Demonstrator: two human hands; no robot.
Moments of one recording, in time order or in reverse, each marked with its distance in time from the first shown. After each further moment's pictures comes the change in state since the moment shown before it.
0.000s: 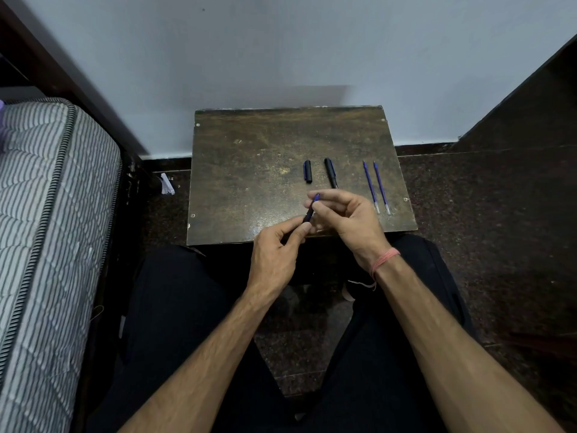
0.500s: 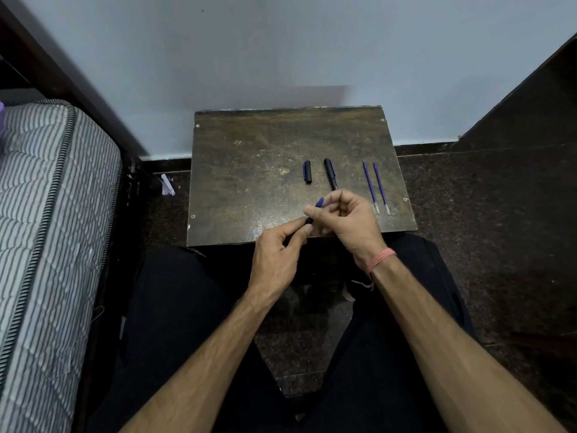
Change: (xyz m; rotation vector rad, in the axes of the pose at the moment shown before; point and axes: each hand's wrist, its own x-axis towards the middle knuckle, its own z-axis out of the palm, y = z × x) left_hand -0.002 -0.002 0.002 0.022 -0.014 -0.021; right_hand -0.001 -0.002 0.007 -0.010 0.124 0.059
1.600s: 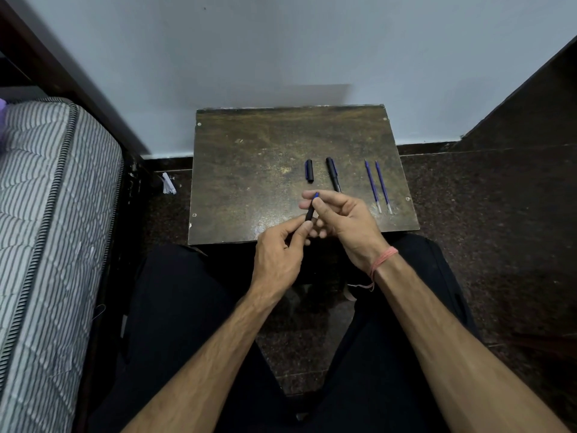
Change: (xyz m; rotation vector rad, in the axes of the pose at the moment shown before) left_hand 0.006 -0.012 0.002 0.131 0.047 0.022; right_hand -0.001 -0.001 0.002 0.045 -0.142 0.029
